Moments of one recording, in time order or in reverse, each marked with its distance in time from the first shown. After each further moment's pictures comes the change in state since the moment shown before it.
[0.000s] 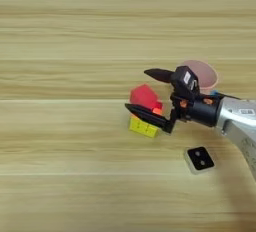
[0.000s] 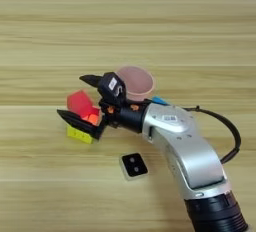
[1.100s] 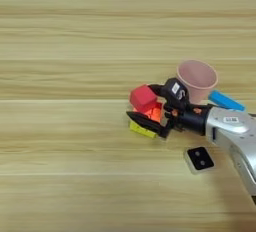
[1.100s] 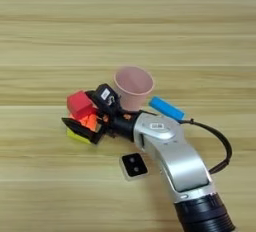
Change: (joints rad) arm 0.004 0.044 0.054 0.131 -0.115 0.022 -0.054
